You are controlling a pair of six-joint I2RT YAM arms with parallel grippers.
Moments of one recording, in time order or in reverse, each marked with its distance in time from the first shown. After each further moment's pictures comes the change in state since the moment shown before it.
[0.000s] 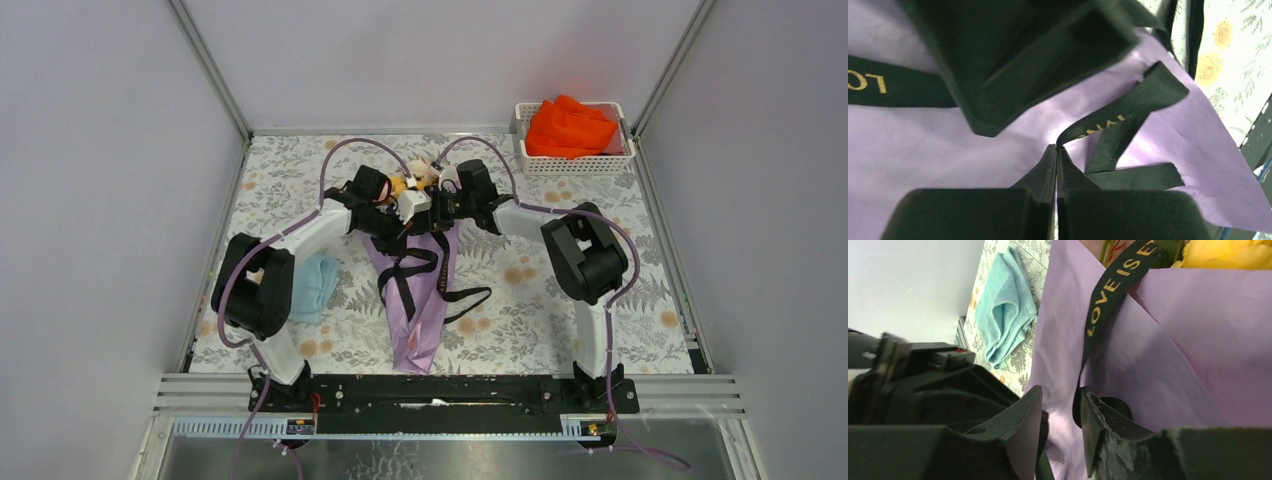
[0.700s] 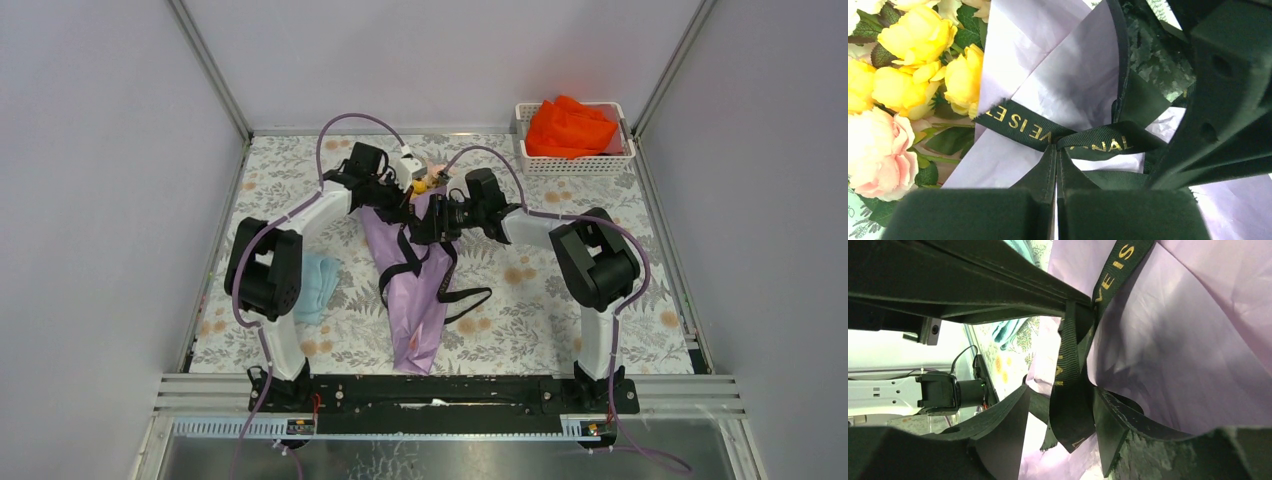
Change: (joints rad) left arm 0.061 0.124 0.152 0.165 -0.016 -0.080; right arm -0.015 -0.094 -0.140 0.021 -0.028 0.021
